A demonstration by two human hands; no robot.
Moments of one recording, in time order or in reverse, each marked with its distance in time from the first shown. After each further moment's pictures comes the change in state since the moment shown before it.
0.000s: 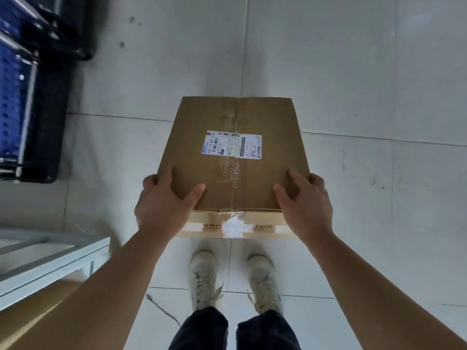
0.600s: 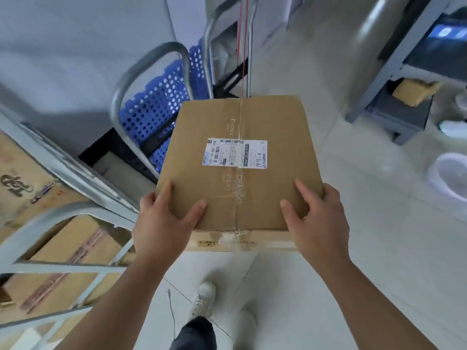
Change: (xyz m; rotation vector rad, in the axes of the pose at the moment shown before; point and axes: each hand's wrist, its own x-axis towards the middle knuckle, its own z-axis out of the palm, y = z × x) left_hand -0.275 0.025 -0.344 -0.402 0.524 -0.306; right_hand -0.203 -0.217 -0.325 -0.008 0.081 -0.686
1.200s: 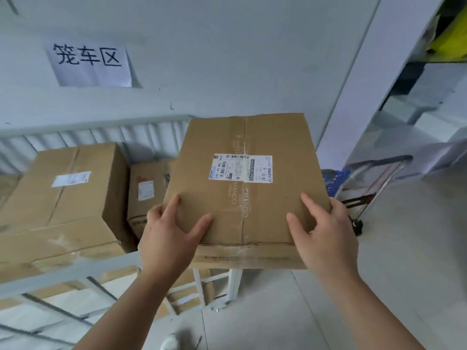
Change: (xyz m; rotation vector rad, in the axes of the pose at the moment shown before) left_hand -0.079 -0.084 -0.263 -0.188 0.576 -0.381; right_hand -0.058 -0.289 -0.057 0.097 -0.045 -0.721
